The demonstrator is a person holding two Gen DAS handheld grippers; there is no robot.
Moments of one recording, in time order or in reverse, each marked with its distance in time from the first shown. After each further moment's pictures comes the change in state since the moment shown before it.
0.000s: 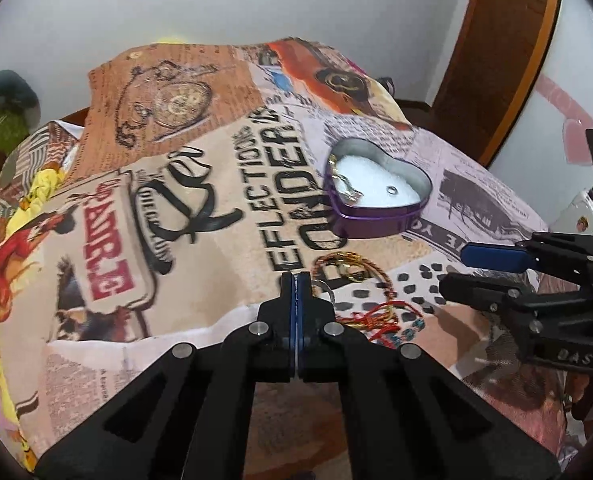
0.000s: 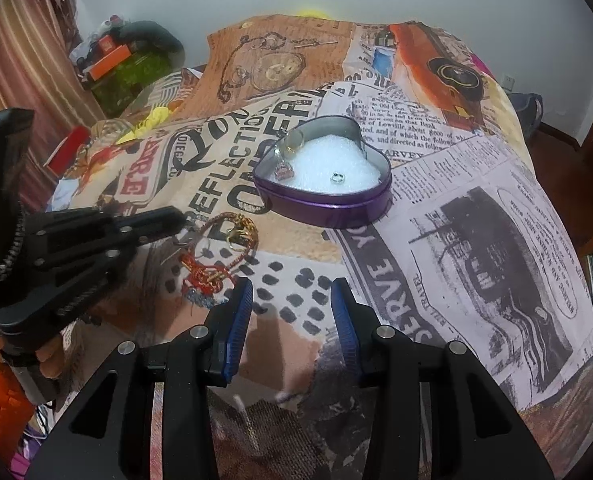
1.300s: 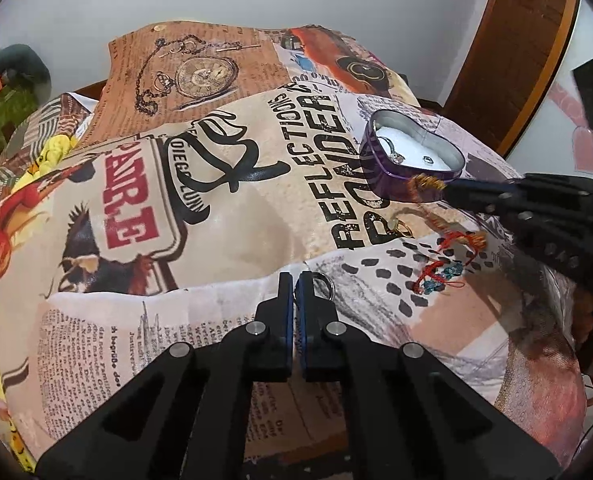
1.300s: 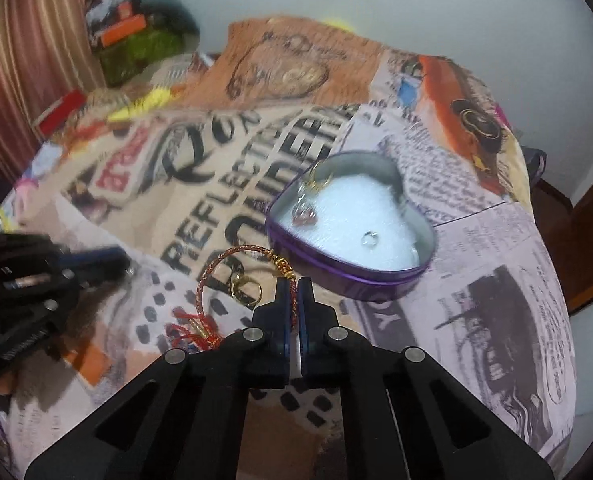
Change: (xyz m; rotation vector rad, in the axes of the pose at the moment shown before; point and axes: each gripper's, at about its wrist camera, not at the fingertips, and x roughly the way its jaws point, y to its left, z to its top) left arm 0.009 0.026 -0.031 -0.054 0.031 0.013; right arm 0.029 0.022 0.026 -0.165 -0.037 -0.090
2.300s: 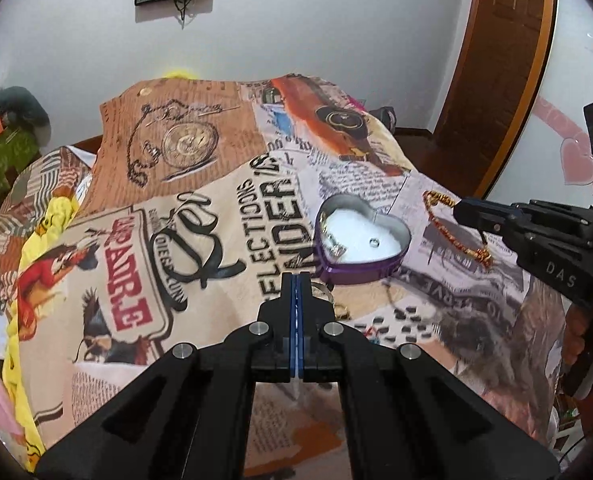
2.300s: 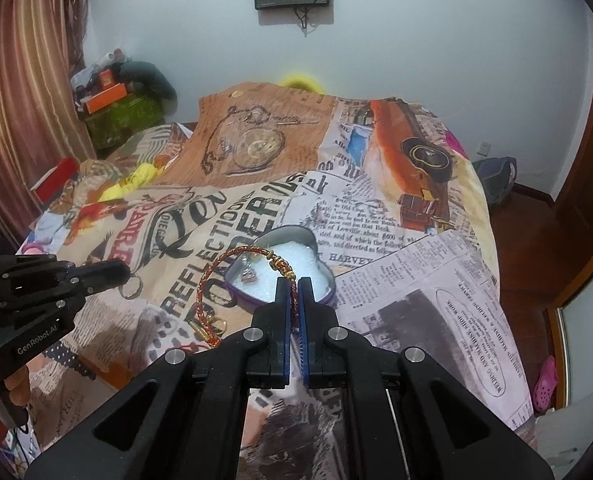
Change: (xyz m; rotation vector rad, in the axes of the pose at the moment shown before) left arm -0.042 -0.045 0.053 0.055 -0.135 0.002; right arm -0.066 -0.039 0.010 0.107 -0.184 -0.035
